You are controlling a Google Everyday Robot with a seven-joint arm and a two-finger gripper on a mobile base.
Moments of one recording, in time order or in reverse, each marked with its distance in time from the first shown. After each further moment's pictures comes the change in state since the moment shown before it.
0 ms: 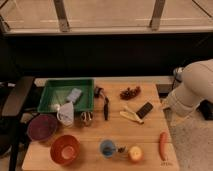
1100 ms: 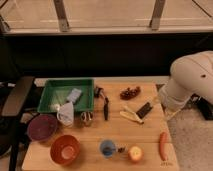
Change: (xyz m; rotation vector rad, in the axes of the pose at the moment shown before) arm -0.038 -0.038 -0.010 0.008 0.006 -0.227
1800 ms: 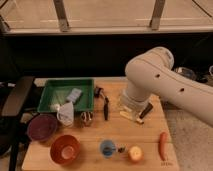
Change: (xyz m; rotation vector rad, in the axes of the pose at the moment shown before) arm -0.109 -0.066 -0.005 0.028 -0.054 -0.307
